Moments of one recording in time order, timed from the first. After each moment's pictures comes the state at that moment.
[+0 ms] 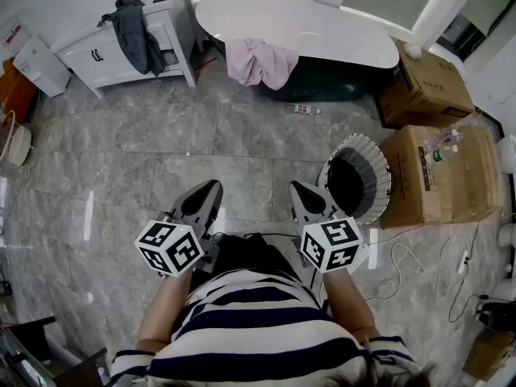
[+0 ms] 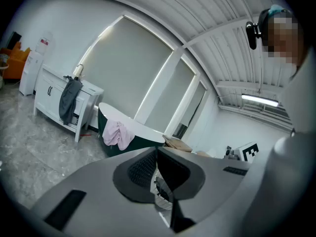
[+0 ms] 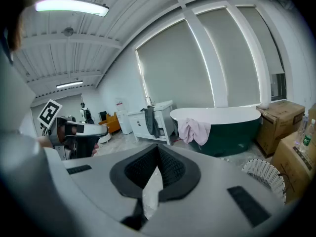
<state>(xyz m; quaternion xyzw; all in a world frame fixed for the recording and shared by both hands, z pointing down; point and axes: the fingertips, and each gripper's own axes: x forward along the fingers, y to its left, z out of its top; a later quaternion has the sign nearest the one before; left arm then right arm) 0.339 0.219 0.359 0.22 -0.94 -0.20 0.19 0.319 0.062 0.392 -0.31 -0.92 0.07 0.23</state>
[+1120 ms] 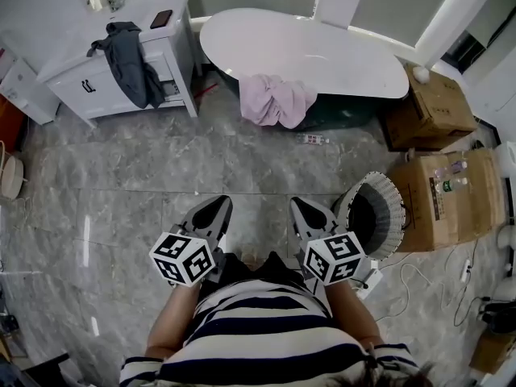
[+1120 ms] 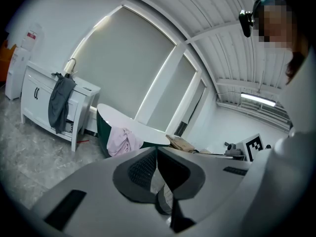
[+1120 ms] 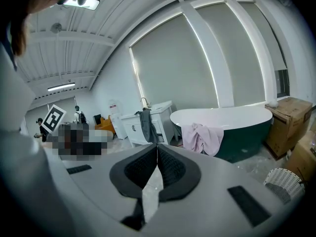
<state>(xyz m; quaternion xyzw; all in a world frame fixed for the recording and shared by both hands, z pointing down) 0.171 0.321 0.379 0.26 -0.92 -0.19 0.20 0.167 0.175 0.396 -0.29 -0.93 0.08 0.23</state>
